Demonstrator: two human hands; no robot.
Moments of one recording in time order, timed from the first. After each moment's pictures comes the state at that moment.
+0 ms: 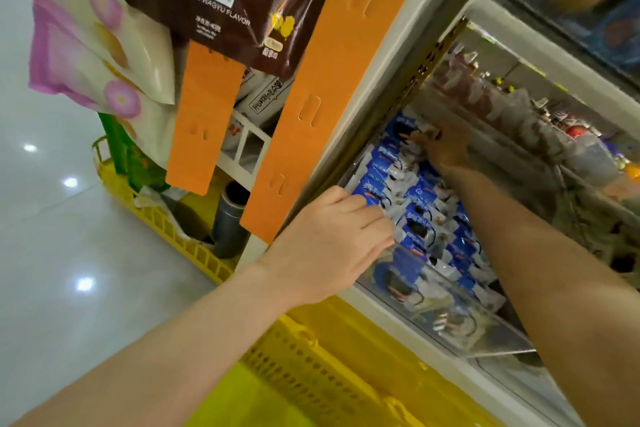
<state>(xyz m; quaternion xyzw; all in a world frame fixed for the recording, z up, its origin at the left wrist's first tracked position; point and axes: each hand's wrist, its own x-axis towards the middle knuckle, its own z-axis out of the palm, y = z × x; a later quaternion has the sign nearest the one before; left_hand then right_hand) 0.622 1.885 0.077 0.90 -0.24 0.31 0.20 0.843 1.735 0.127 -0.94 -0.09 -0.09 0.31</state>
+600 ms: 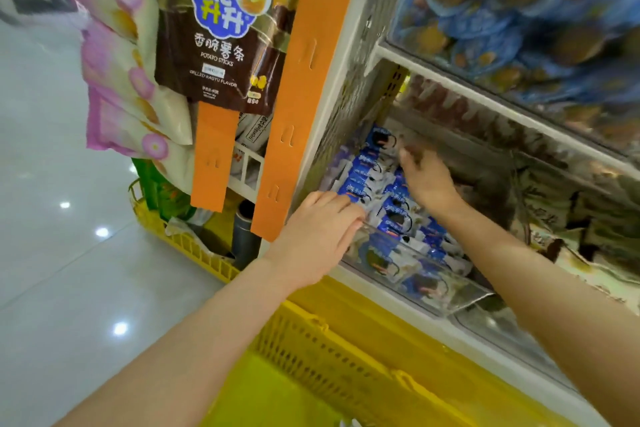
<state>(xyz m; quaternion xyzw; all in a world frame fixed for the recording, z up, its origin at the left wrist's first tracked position) 0.603 1.878 0.093 0.94 -0.17 0.22 0.22 0.724 1.727 0.152 -0.94 -0.10 -0.07 0.31</state>
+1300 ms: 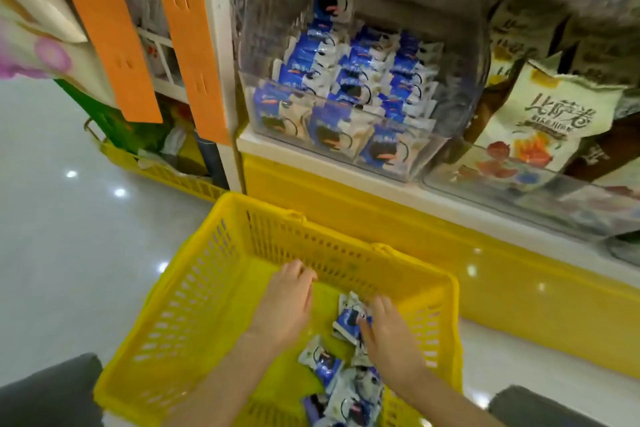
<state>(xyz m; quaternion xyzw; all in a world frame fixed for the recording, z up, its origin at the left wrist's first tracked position) 0.473 1.794 -0.086 0.97 -0.07 -0.08 0.22 0.457 1.604 -0.083 -0.96 -0.11 0.18 0.17</state>
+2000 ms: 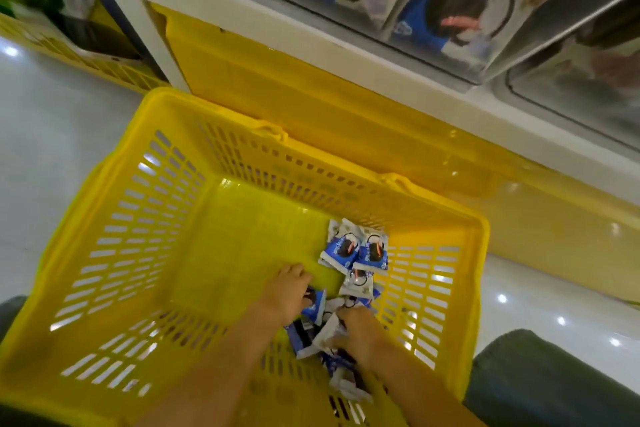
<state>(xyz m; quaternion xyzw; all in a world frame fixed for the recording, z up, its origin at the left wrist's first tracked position) 0.436 1.749 -0.260 0.88 -0.13 -0.42 0.19 0.417 1.591 -0.205 -0.84 -0.03 0.53 0.12</state>
